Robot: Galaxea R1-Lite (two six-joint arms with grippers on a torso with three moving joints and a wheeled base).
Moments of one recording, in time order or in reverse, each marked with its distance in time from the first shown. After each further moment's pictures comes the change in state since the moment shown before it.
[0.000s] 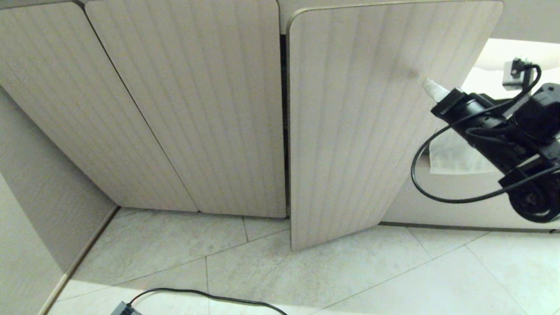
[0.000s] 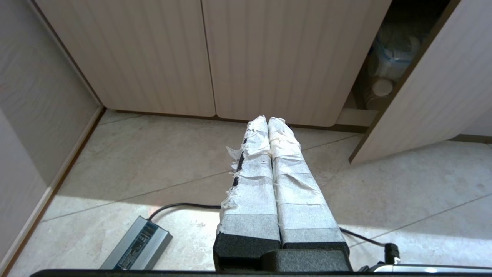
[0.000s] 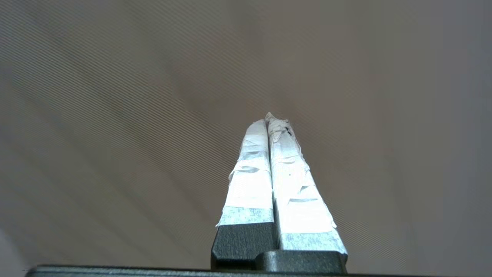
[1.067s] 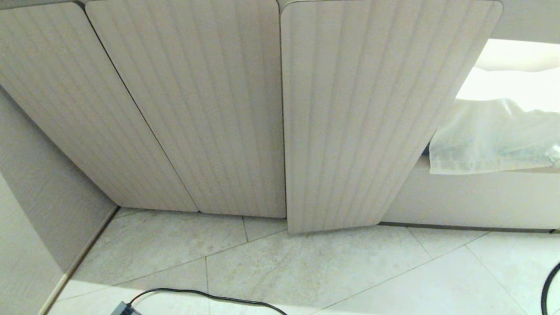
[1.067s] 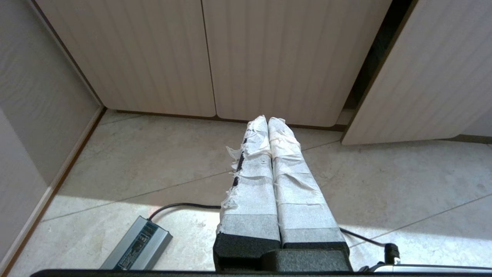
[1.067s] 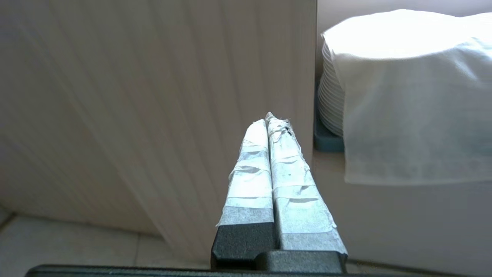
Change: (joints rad) left arm 0.000 0.000 0.000 0.000 0.000 0.000; right arm -0.210 -0.708 0.744 0.078 0.005 -0.289
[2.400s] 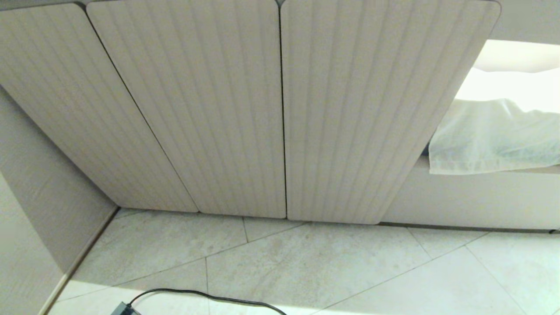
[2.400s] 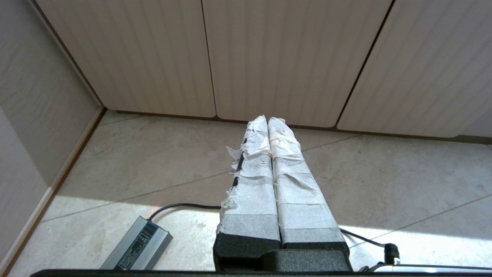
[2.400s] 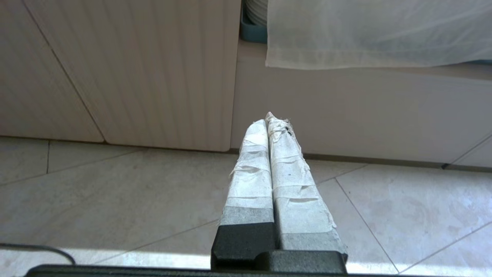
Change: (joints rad) left arm 0.000 0.000 0.000 0.000 0.001 0.000; right arm 0.012 -0.810 0.172 0.893 -0.218 -0.253
